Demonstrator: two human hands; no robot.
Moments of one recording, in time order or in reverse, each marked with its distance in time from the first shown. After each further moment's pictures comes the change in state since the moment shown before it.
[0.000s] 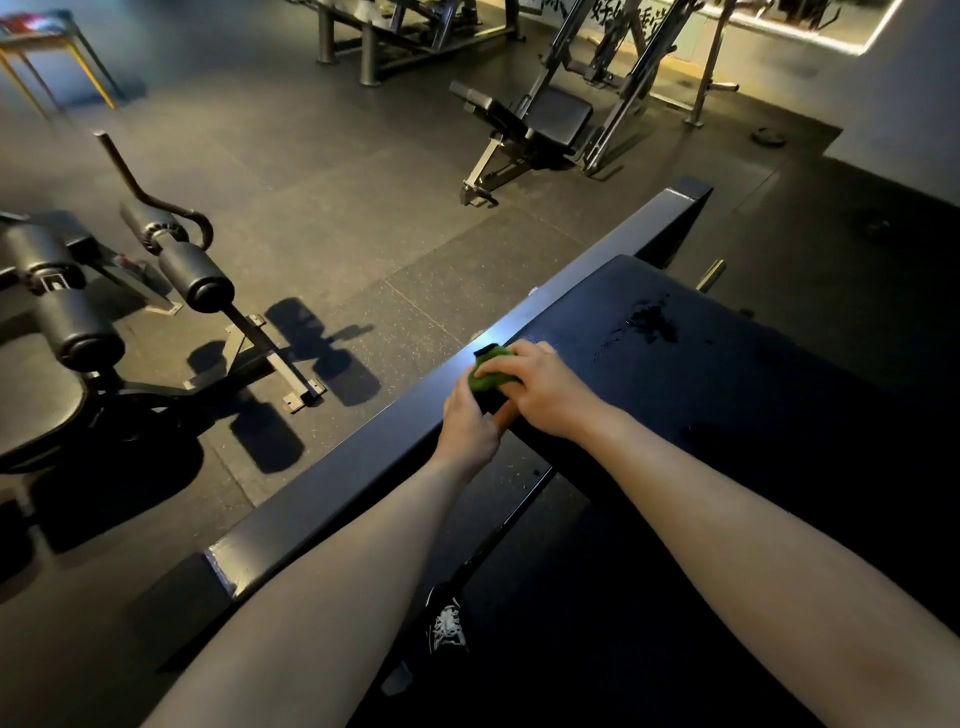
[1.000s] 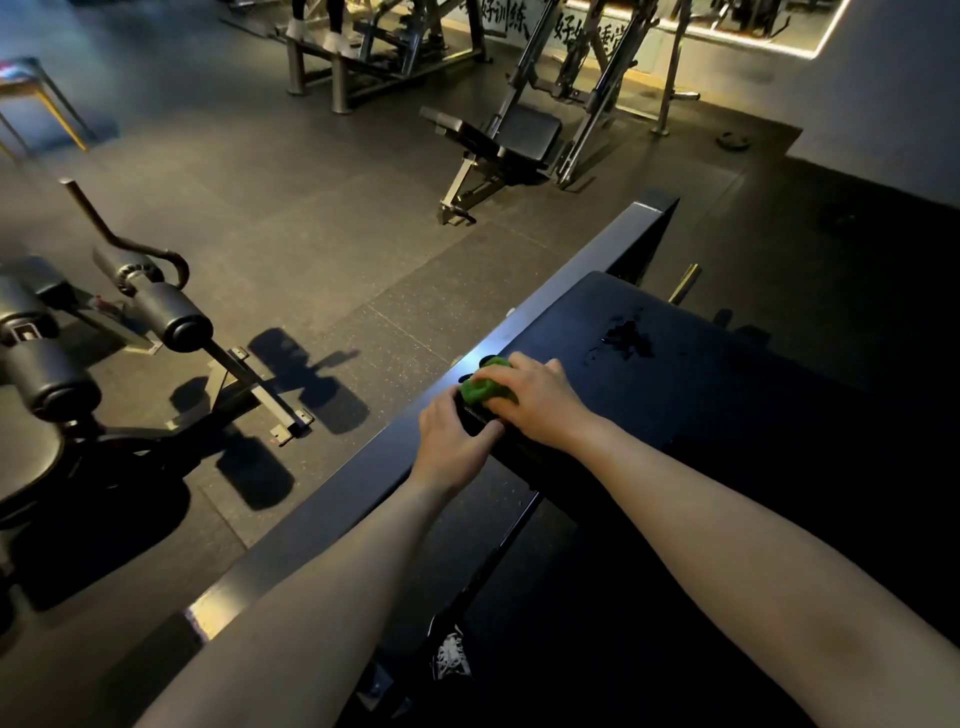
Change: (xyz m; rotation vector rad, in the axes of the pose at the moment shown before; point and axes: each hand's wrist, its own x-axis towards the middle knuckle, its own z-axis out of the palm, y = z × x) left_hand 0.012 0.012 -0.007 0.205 -0.022 0.003; right_hand 0.009 0.018 -0.011 -0.205 0.054 0.035
